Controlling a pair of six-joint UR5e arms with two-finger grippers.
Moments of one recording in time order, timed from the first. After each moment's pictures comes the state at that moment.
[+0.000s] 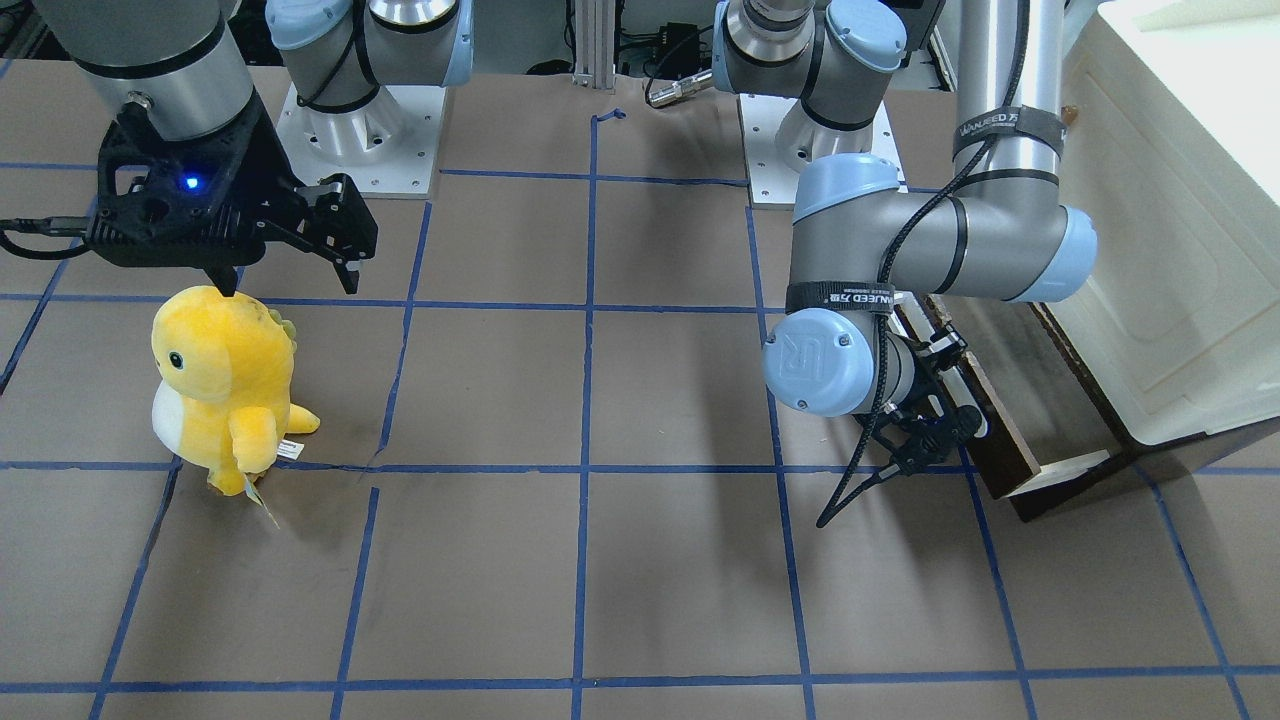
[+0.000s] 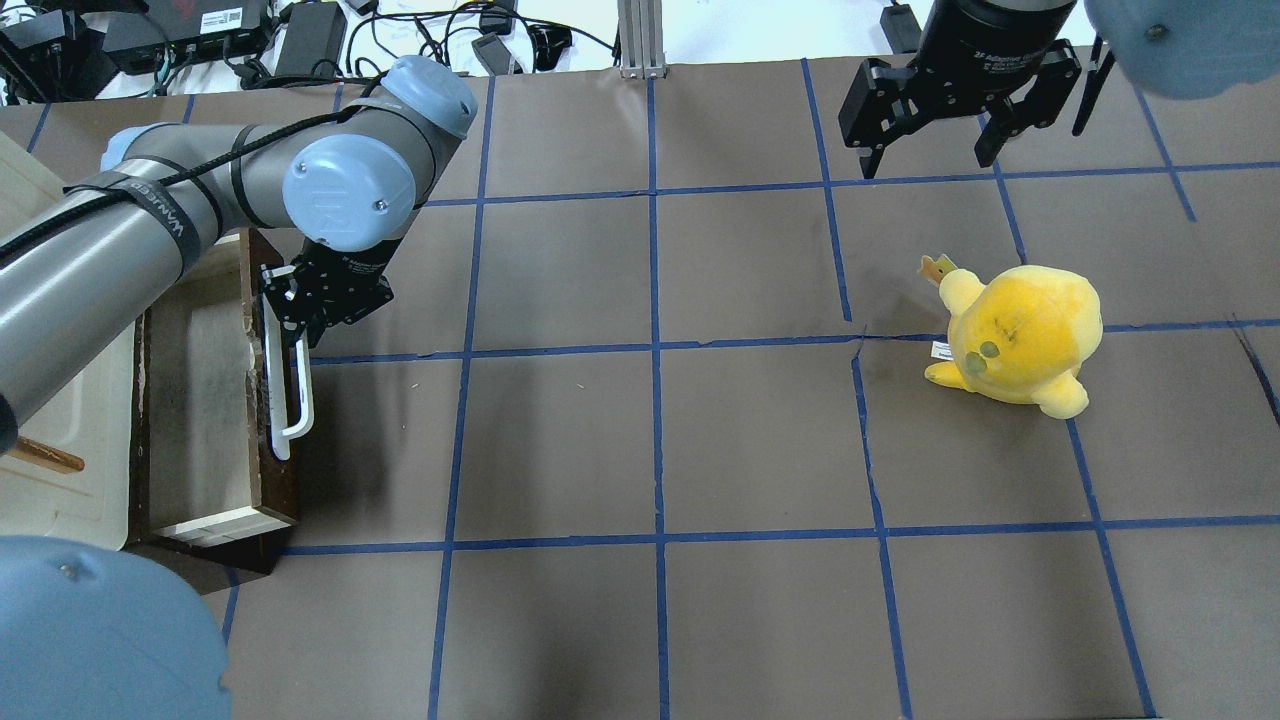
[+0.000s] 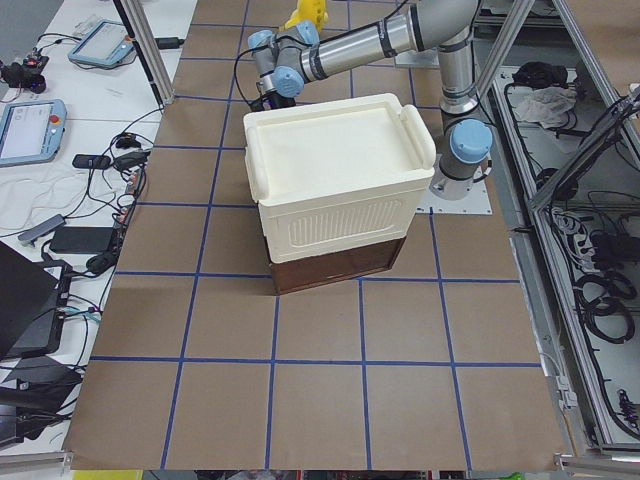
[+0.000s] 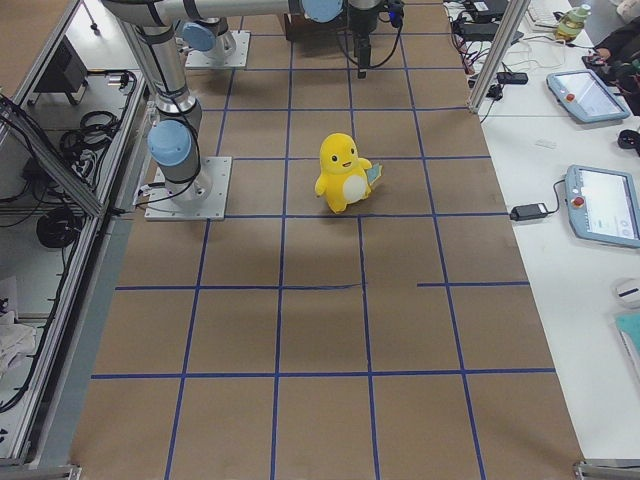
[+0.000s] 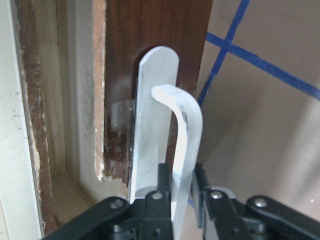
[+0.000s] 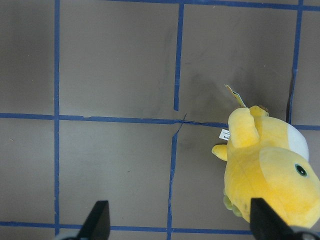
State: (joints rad) left arm -1.65 -1.98 -1.60 -1.63 2.23 -0.73; right arm 1.60 -1.48 1.44 -1.57 -1.58 -0.02
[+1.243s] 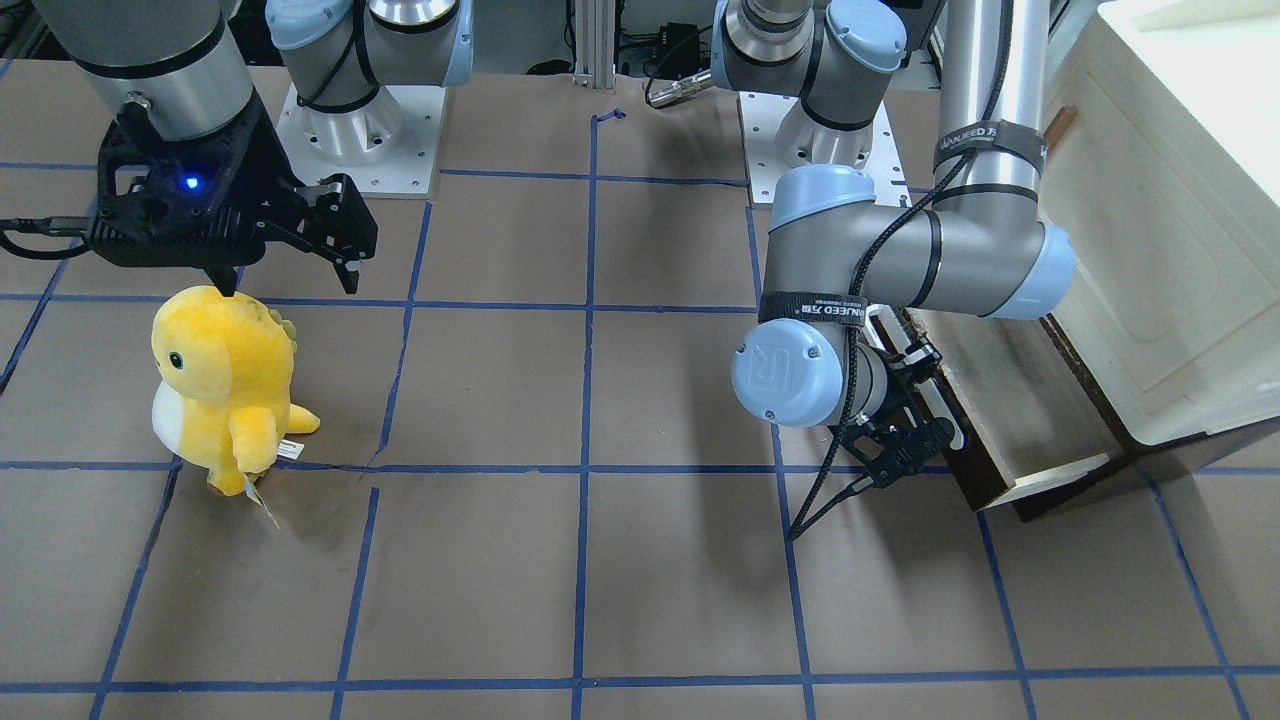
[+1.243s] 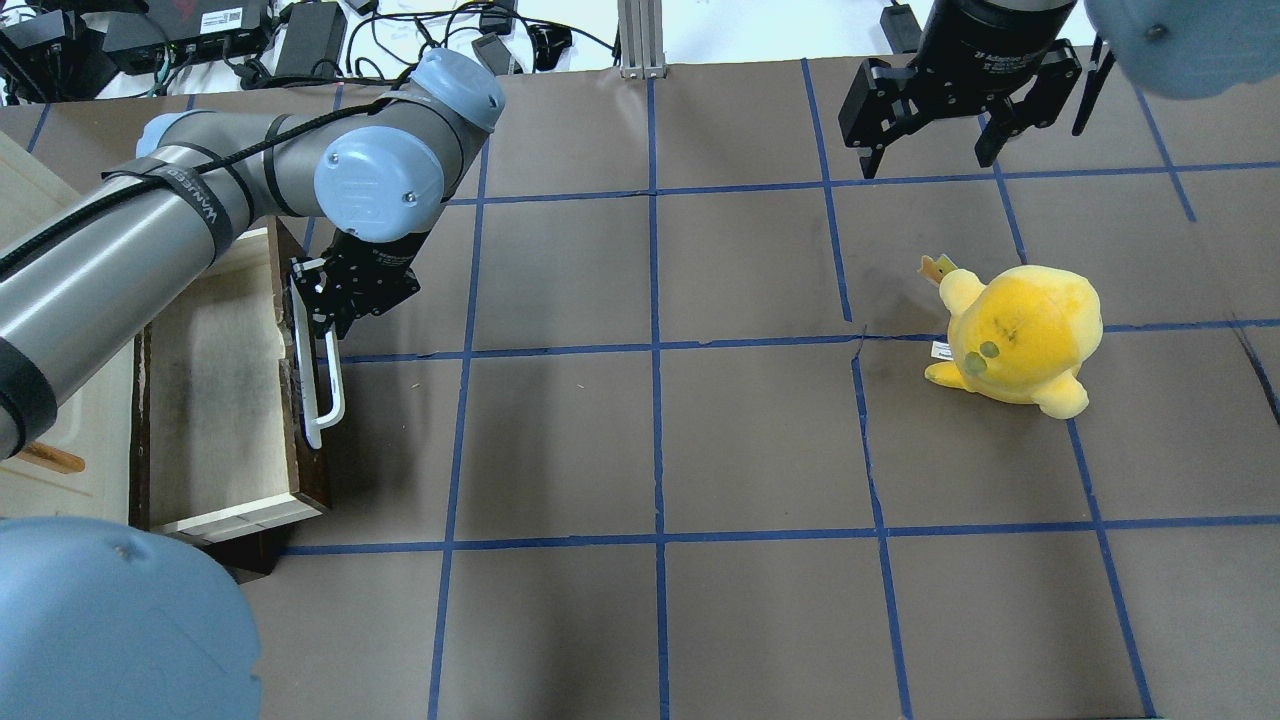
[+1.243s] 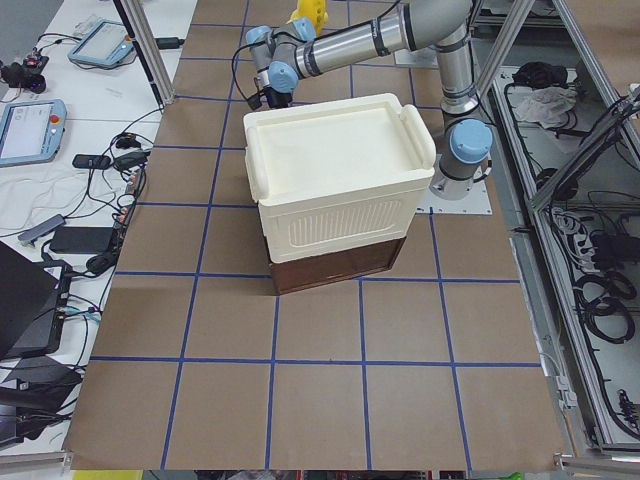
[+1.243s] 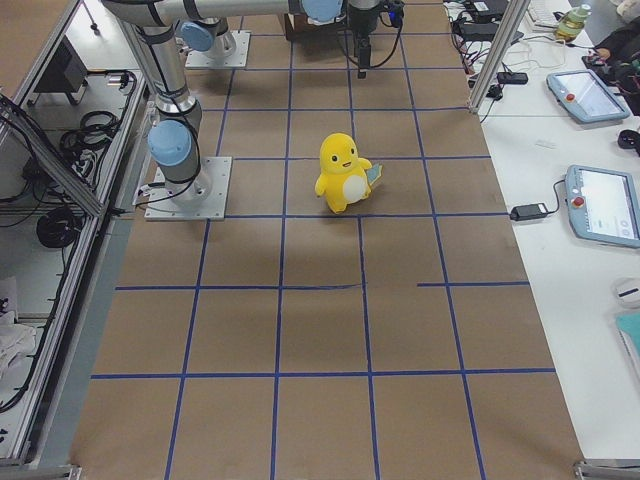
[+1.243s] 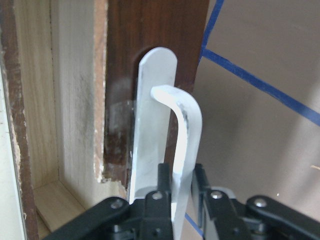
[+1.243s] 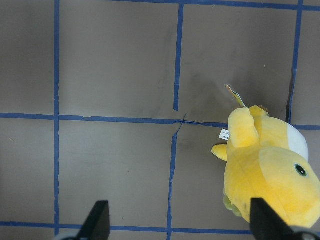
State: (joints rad) left arm -1.69 -2.02 -1.56 -1.64 2.21 -0.76; right arm 1.60 -1.48 1.44 -1.57 -1.58 -0.02
